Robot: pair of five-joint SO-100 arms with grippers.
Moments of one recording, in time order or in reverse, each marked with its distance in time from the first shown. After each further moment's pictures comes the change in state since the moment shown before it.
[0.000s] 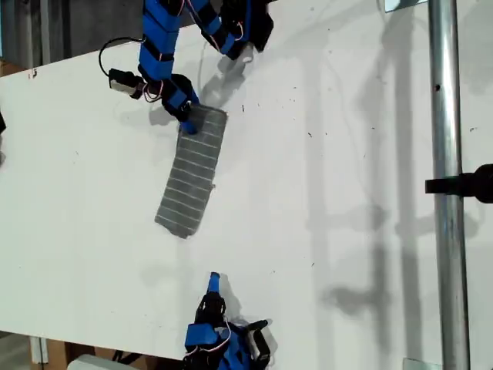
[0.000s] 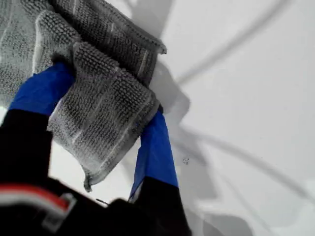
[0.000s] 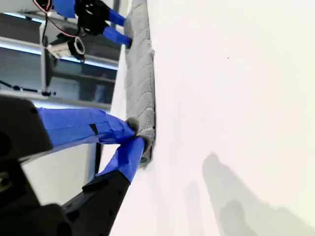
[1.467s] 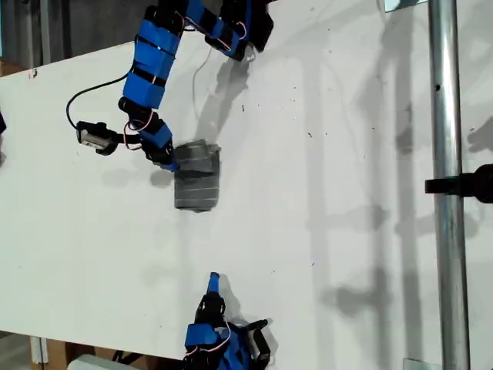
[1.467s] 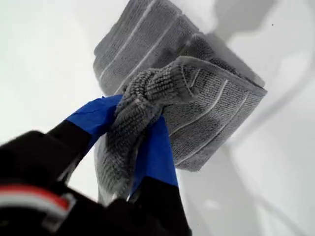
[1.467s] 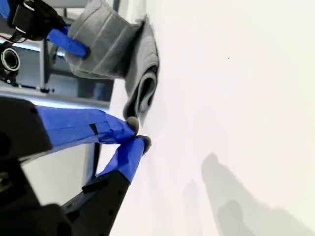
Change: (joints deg) arm 0 -0.1 0.0 0.4 0.1 -0.7; arm 1 -17.1 -13.3 -43.2 7.0 -5.4
